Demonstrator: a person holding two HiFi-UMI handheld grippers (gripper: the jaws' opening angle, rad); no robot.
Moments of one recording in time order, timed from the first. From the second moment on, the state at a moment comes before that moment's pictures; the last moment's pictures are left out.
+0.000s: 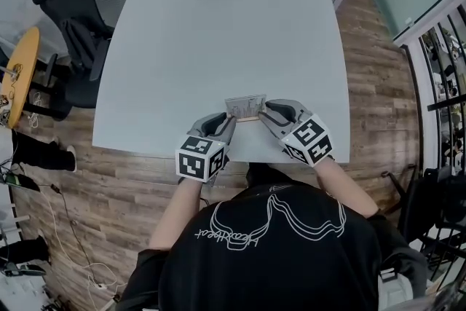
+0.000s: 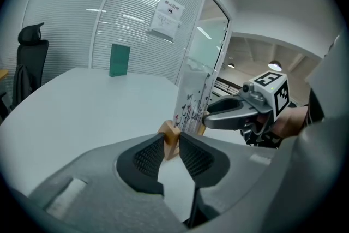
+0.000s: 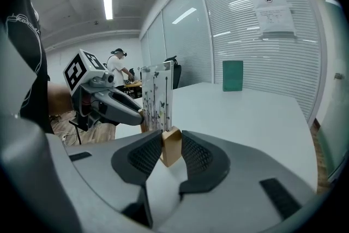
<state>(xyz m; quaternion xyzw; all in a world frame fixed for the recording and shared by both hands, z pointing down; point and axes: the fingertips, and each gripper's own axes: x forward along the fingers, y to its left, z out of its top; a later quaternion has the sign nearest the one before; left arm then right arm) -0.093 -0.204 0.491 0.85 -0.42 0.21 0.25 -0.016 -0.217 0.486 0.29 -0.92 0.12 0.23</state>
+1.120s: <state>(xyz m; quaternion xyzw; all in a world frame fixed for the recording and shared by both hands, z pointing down) -0.085 -0.227 0.577 0.83 -0.40 0.28 0.27 -0.009 -0.241 0.574 0.27 -0.90 0.13 0.30</state>
